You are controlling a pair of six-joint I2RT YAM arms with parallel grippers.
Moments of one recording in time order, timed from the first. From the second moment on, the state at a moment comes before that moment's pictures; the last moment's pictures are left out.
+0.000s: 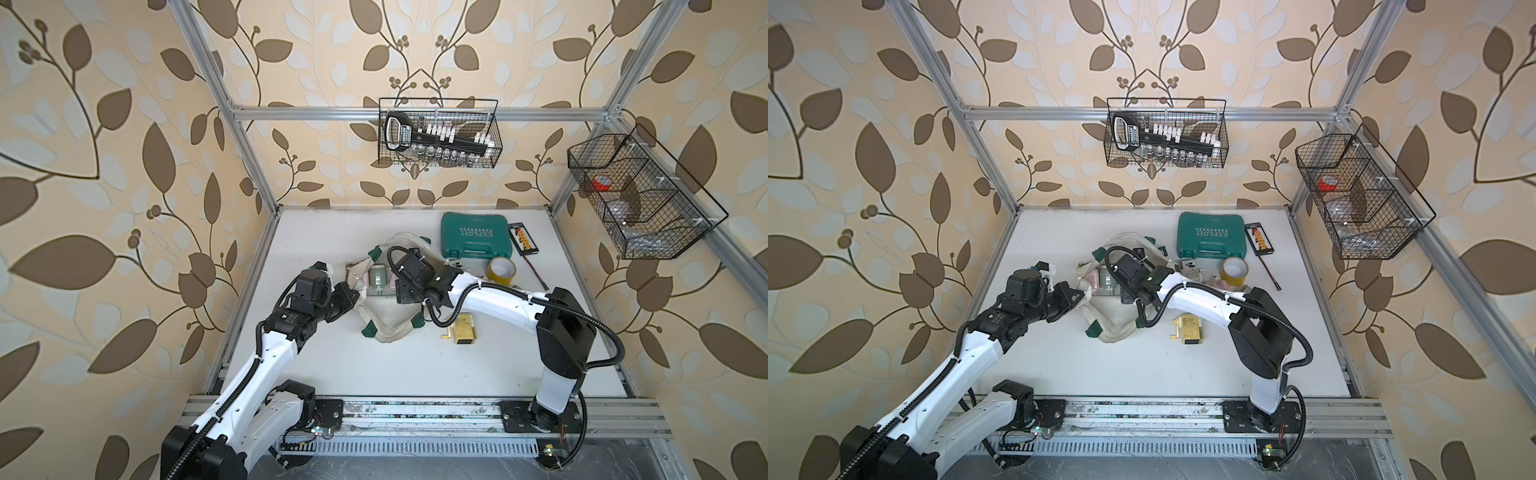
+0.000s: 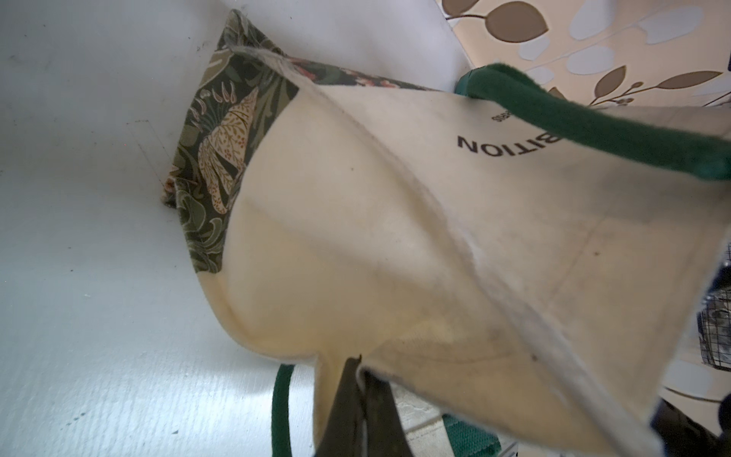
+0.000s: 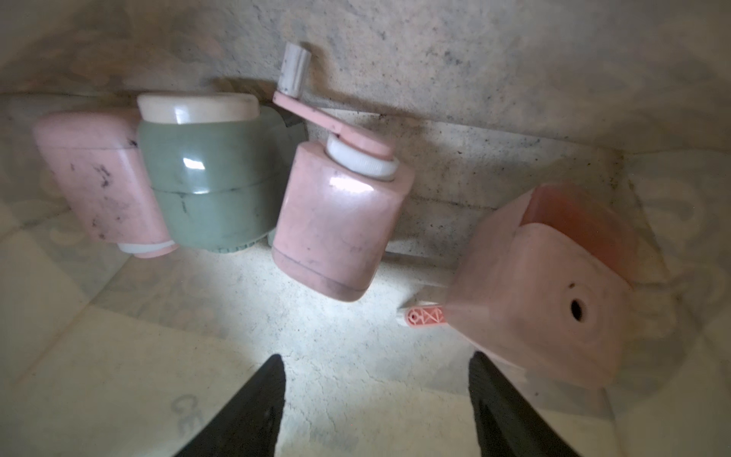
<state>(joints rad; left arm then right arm) -0.23 0.90 0.64 -0.43 0.32 -0.86 0.88 1.85 1.42 -0.62 0.32 0.74</state>
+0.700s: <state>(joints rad) -0.23 0.91 0.66 -0.44 0.31 -0.86 0.87 2.00 1.57 -0.71 0.32 0.88</state>
